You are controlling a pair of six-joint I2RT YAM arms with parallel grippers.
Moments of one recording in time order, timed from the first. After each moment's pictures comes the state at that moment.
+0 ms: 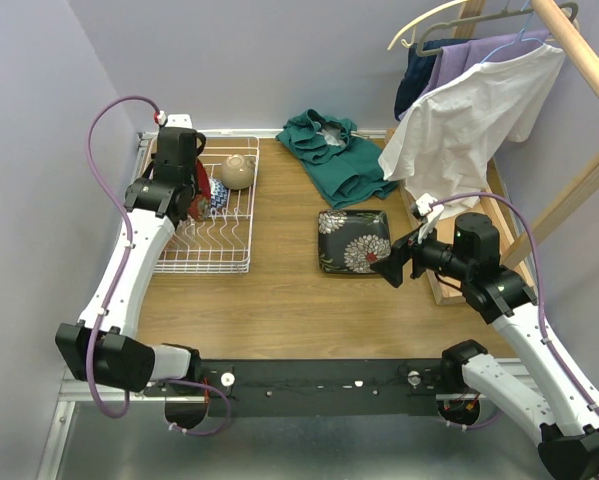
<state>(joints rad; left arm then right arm) -0.18 1.32 1.40 -0.74 -0.48 -0.12 0.37 0.76 0.77 -0.45 -0.47 -0.02</state>
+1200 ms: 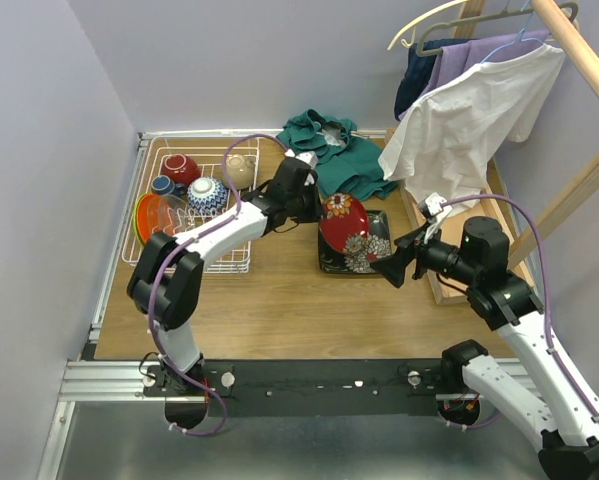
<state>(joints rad) -0.61 1.72 1.30 -0.22 0.11 -0.59 0.37 0.71 0.77 -0.41 -0.51 0.07</state>
